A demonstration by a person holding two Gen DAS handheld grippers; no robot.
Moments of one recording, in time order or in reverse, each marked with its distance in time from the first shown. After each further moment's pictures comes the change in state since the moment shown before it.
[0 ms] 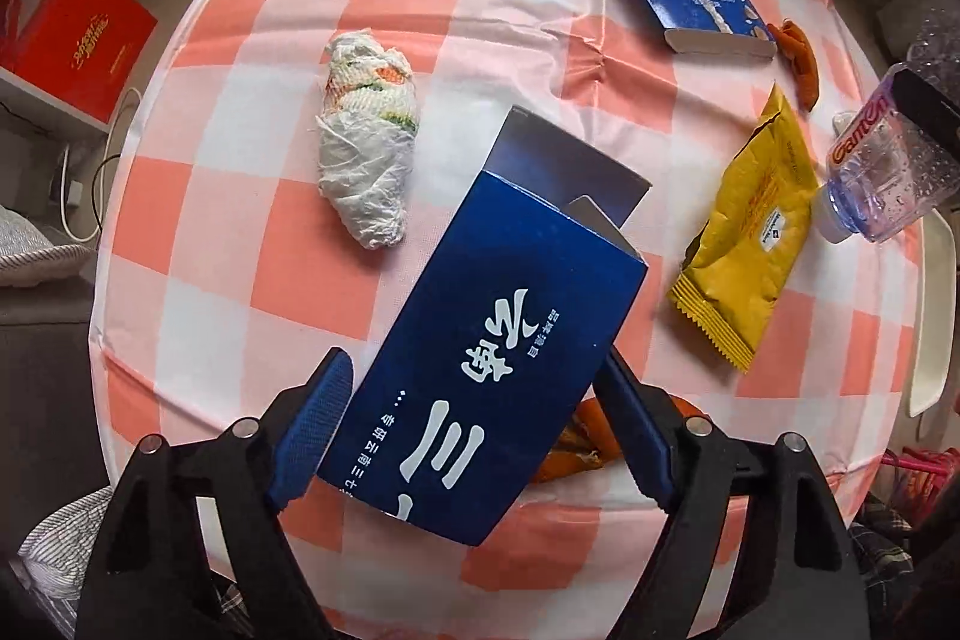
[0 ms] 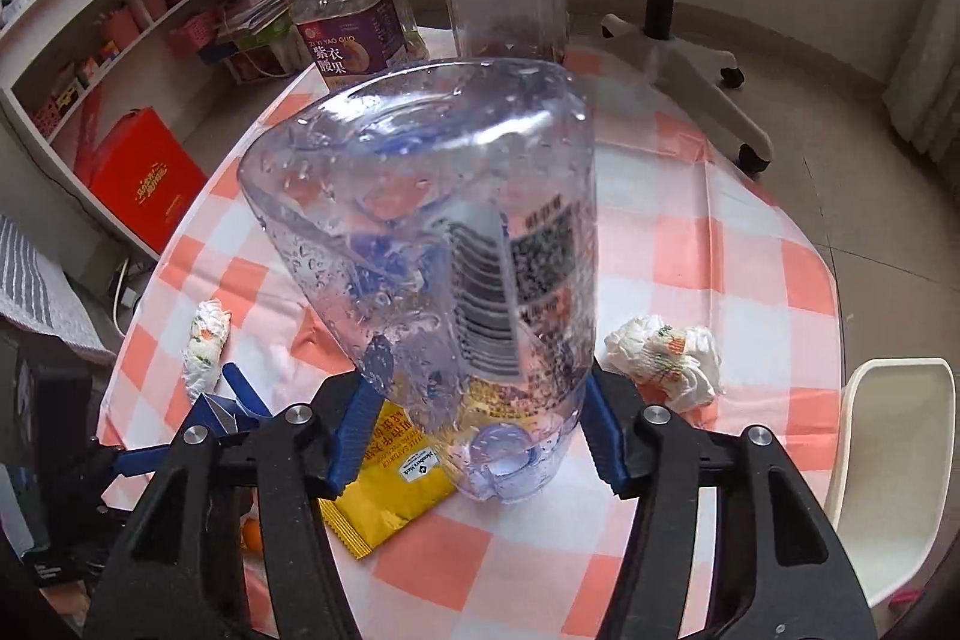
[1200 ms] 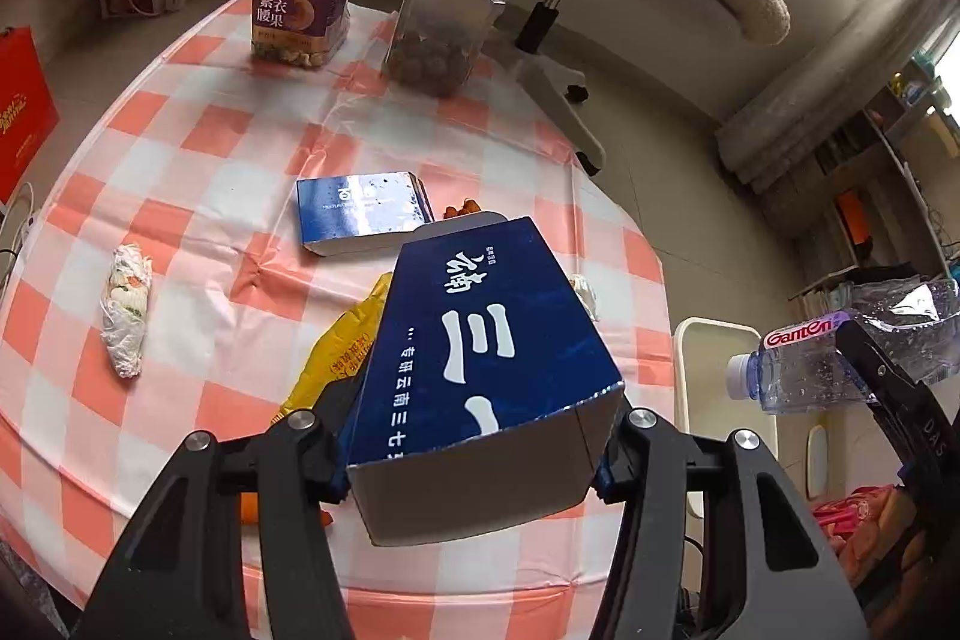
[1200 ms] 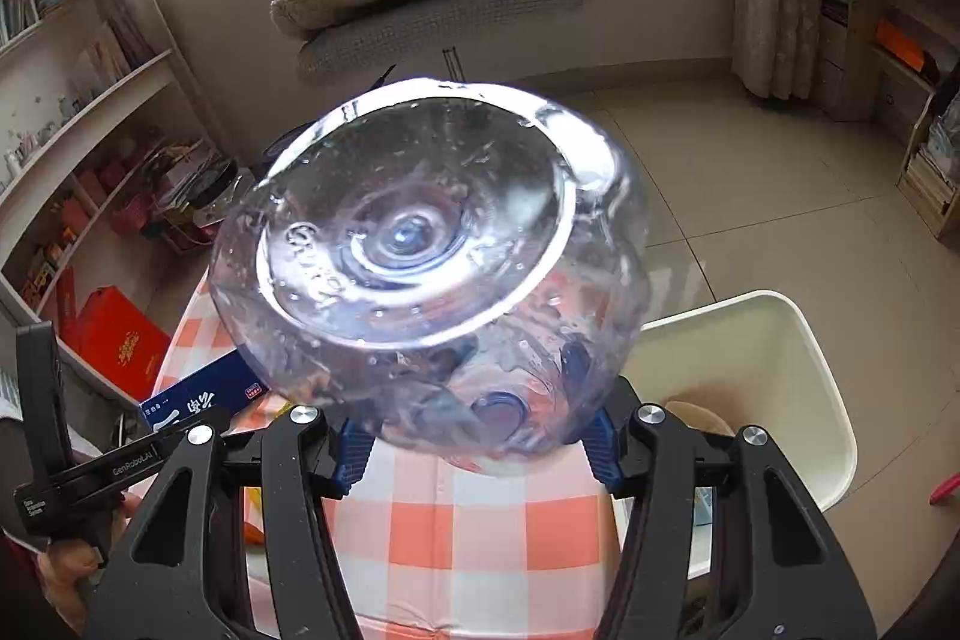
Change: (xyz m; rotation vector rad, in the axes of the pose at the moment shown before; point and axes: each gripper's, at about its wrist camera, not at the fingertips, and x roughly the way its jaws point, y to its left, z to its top) left arm -0.102 -0.120 0.007 0.009 -0.409 -0.359; right arm -0.147 -0.153 -0.051 0.317 -0.275 -0.106
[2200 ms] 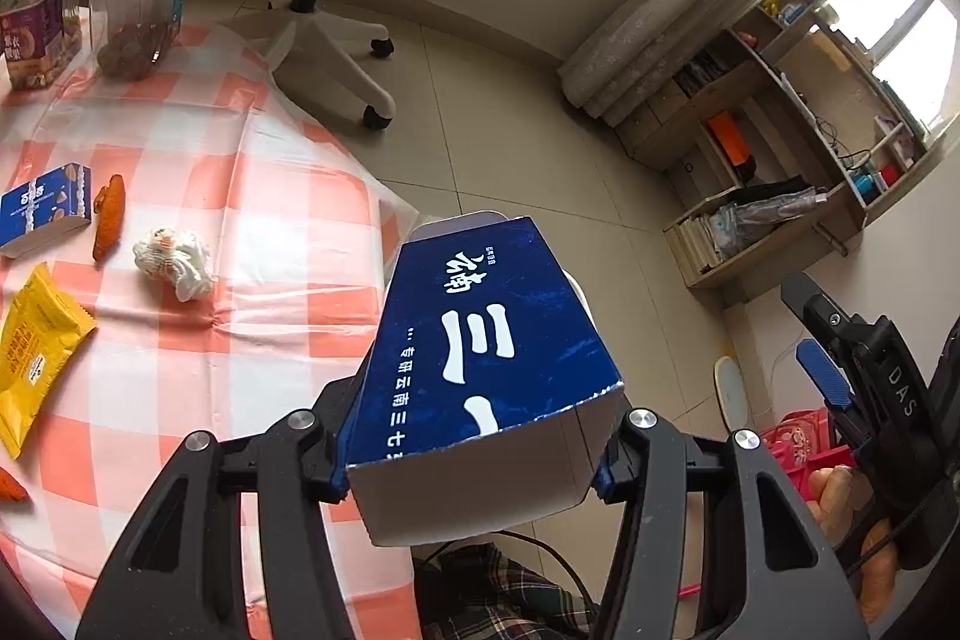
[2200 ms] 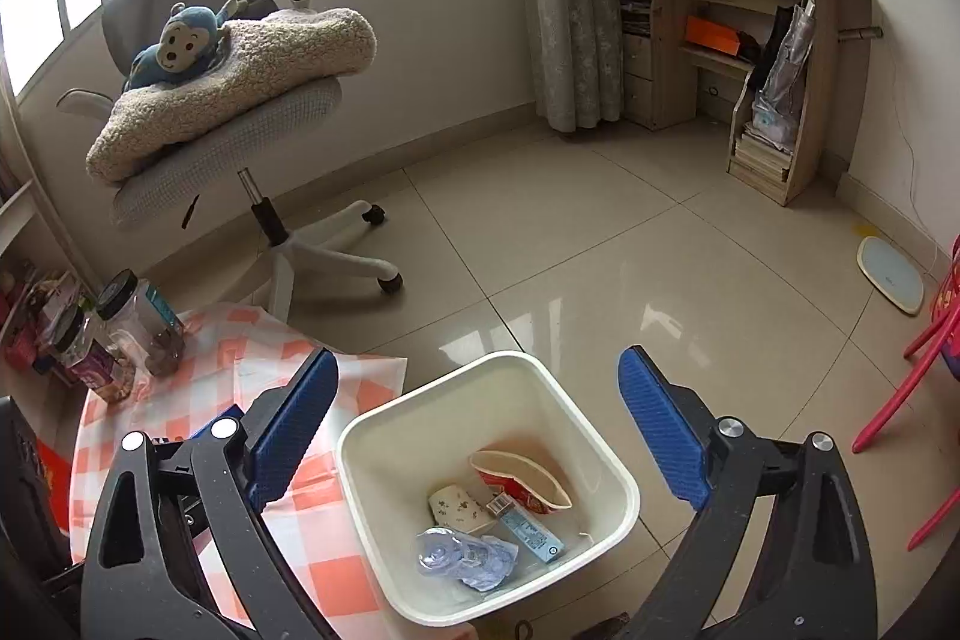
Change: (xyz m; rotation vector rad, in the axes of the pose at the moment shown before) left arm 0.051 -0.204 -0.037 0.172 0.064 -0.288; right arm -0.067 -0.149 0.009 0.212 -0.192 -0.332
